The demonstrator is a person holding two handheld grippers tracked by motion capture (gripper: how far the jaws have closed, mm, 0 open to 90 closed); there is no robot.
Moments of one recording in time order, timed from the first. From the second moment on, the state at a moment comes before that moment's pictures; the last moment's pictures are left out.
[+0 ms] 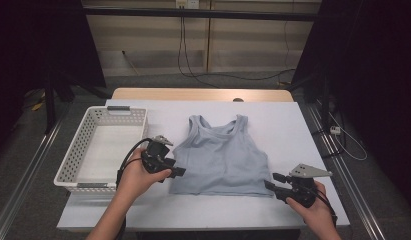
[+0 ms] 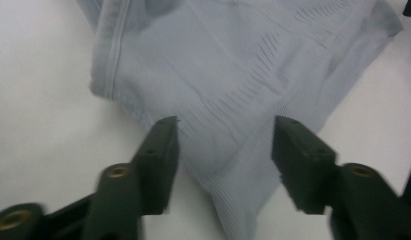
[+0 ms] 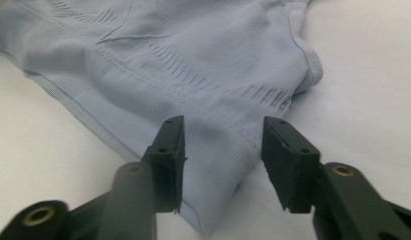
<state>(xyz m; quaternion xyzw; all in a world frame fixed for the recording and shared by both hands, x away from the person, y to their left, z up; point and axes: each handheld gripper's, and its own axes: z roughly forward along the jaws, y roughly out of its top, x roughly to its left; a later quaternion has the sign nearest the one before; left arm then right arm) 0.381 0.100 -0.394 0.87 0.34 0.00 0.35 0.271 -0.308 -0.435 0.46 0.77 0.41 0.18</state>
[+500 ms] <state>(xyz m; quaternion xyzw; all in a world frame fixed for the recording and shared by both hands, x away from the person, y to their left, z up) 0.413 0.092 -0.394 0.86 0.36 0.02 0.36 0.284 -0.300 -0.436 0.46 0.77 0.41 0.18</state>
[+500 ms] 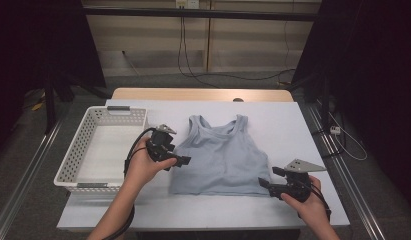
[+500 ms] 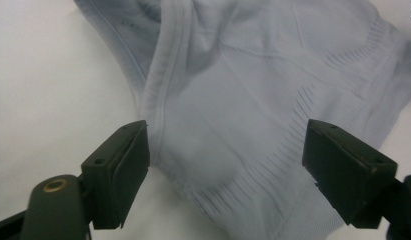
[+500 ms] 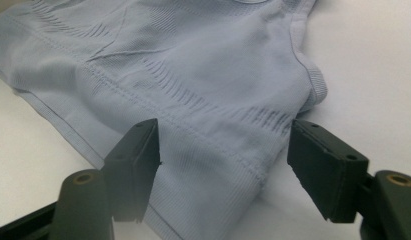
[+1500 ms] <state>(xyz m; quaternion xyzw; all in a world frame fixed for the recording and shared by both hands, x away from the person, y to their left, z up) 0.423 0.097 -0.397 0.86 0.36 0.04 0.37 0.374 -0.243 -0.414 0.43 0.78 0.42 0.17</state>
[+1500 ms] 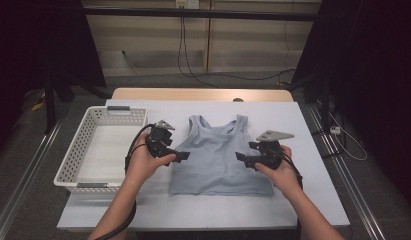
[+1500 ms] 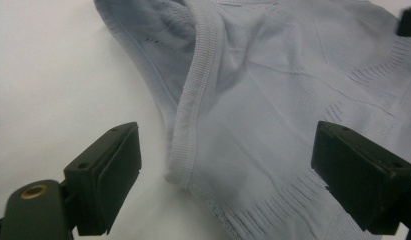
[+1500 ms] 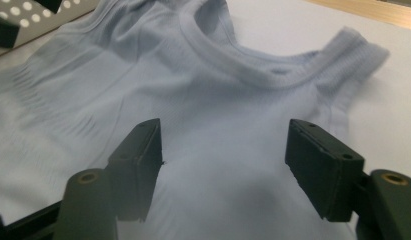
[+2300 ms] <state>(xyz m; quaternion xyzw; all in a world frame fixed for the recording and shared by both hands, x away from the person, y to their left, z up) 0.423 0.102 -0.395 0.85 0.36 0.05 0.38 0.471 -0.145 -0.437 0.42 0.81 0.38 0.15</state>
